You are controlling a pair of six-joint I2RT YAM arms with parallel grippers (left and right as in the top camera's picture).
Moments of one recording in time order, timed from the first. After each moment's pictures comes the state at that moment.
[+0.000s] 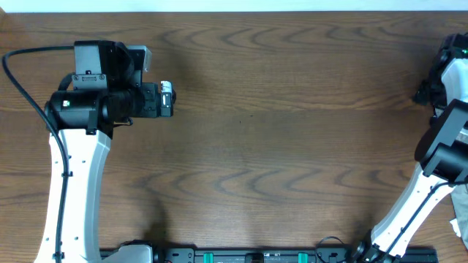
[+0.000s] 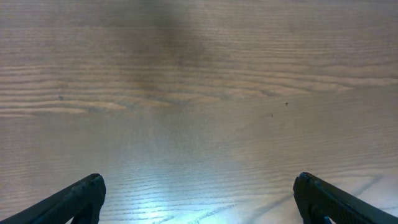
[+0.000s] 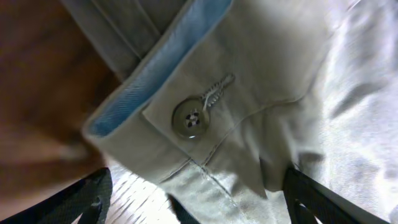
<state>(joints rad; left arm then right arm) 0.00 1.38 1.45 -1.07 0.24 0.01 -0.43 2.36 1.90 -0.95 0.52 0.17</state>
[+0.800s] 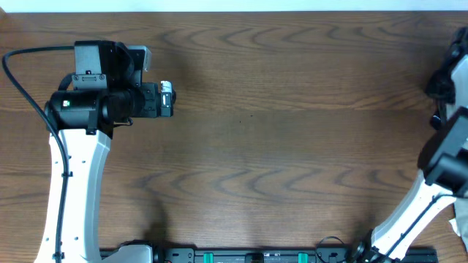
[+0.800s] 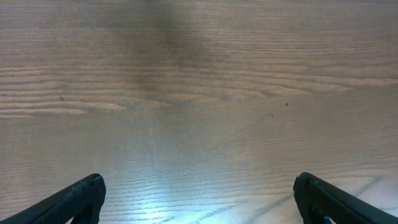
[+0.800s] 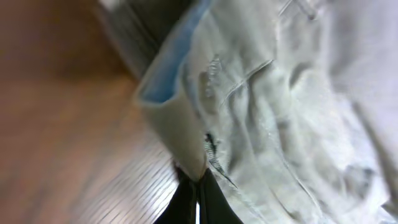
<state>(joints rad) 0.00 1.38 1.45 -1.07 0.24 0.01 -0.45 2.20 1.90 -0.97 0.35 0.16</state>
